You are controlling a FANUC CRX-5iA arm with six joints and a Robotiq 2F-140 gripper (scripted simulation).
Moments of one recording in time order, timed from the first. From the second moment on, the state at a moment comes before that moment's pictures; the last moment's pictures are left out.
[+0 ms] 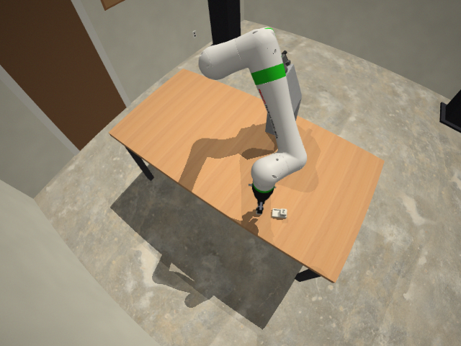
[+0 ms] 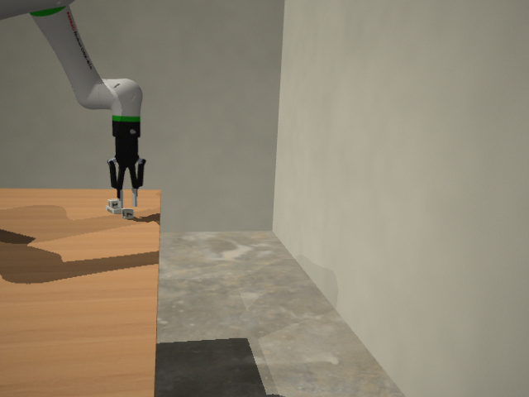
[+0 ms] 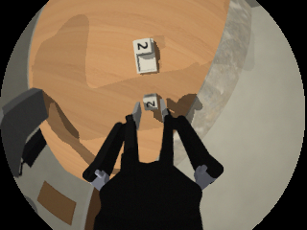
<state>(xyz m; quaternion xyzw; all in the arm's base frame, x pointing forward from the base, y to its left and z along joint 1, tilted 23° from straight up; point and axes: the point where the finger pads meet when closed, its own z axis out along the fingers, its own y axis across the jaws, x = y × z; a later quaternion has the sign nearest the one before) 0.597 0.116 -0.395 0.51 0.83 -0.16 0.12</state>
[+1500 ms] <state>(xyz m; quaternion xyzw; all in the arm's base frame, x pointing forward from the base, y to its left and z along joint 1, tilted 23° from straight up) 0.598 0.104 -0.422 0.51 0.83 -0.16 0.12</state>
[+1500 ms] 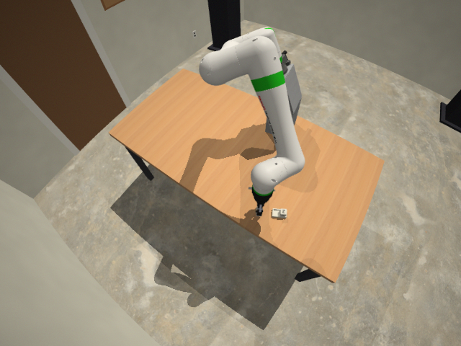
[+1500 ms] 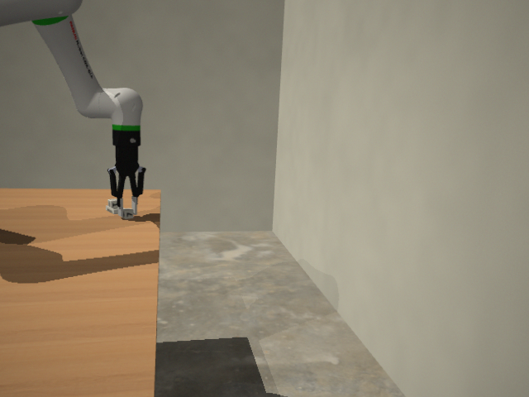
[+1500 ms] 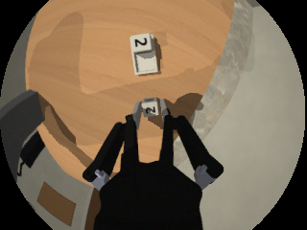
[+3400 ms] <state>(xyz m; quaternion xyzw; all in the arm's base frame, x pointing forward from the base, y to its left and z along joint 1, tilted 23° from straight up) 0.598 0.105 -0.422 0.51 0.83 -0.16 0.12</state>
